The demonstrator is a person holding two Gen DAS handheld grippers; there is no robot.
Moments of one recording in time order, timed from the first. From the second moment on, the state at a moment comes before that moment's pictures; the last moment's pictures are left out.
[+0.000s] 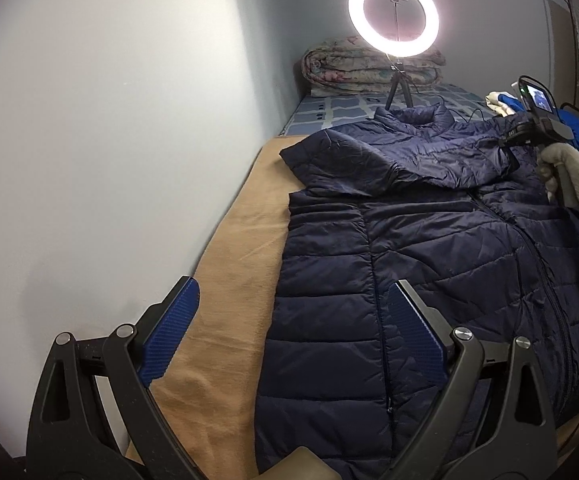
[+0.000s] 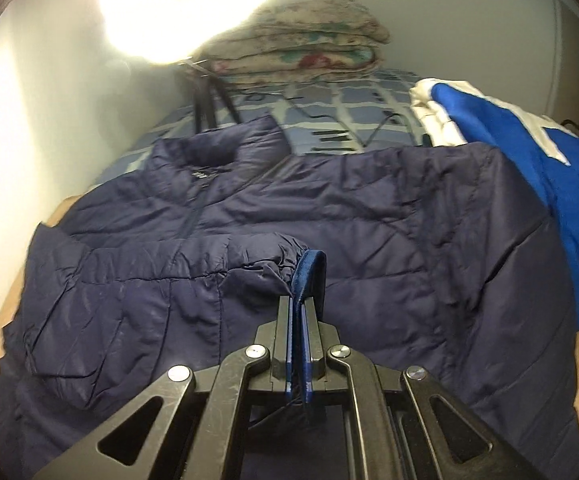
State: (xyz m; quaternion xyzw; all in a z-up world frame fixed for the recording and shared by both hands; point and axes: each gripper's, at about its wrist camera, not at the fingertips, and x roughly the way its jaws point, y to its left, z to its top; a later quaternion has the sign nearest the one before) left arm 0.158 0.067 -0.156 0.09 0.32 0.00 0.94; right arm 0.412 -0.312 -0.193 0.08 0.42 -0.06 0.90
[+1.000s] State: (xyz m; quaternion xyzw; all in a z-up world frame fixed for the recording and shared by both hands) left arm 0.138 0.035 -0.074 0.10 0.24 -0.05 0.96; right arm 0.272 -0.330 -0.094 0.10 0.33 -0.03 0.94
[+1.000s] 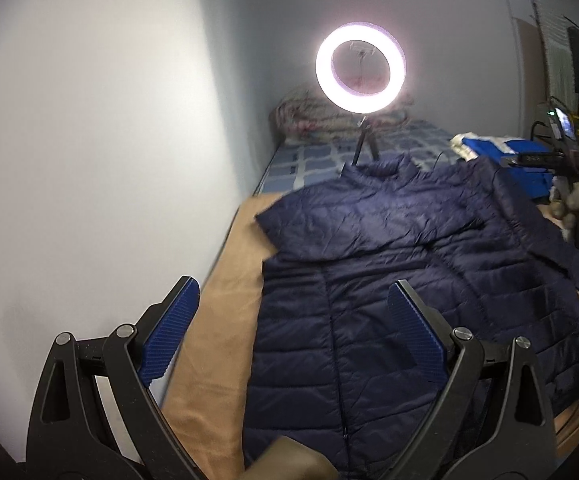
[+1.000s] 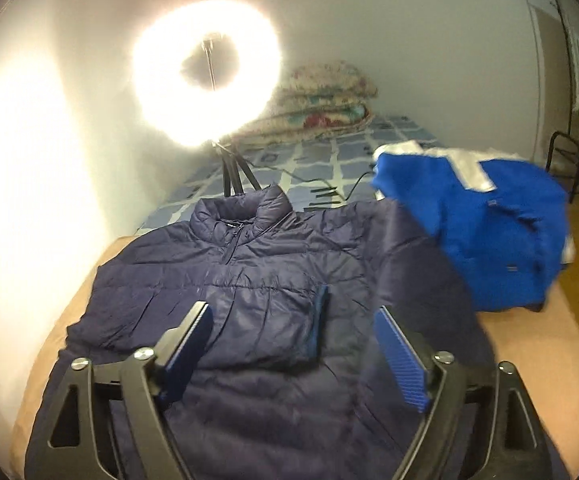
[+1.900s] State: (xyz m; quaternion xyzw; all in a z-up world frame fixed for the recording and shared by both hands) left arm 0.124 -0.105 -0.050 0.11 0.31 -0.18 0.93; right arm -0.044 -0.523 -0.150 0.31 0.42 -0.21 0.83
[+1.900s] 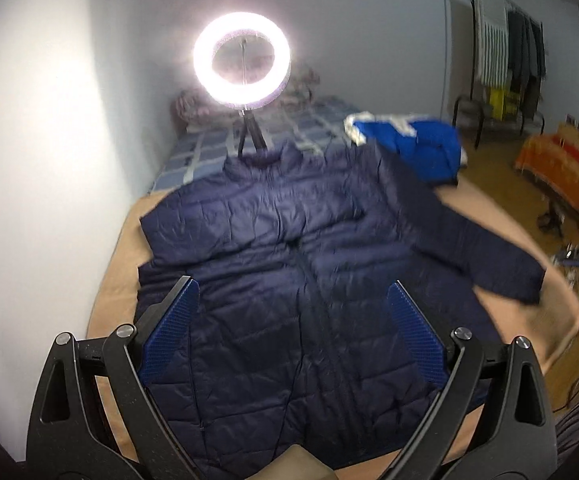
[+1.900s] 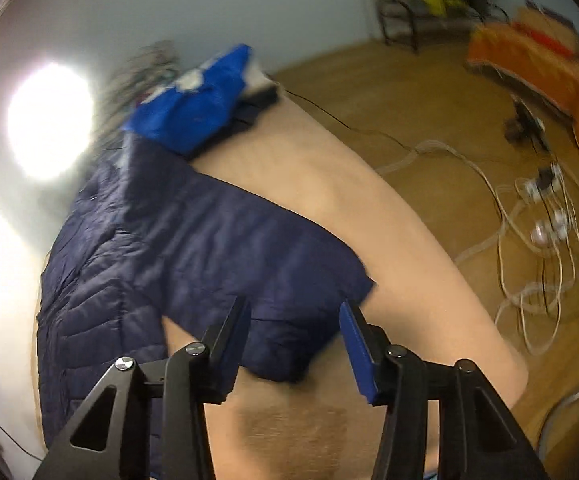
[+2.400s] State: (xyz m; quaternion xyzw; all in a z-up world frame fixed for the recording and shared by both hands) left arm 0.155 -0.079 -0.082 0.13 0.35 -0.13 0.92; right arm -0.042 -0.535 -0.232 0.43 0.42 -0.22 0.77
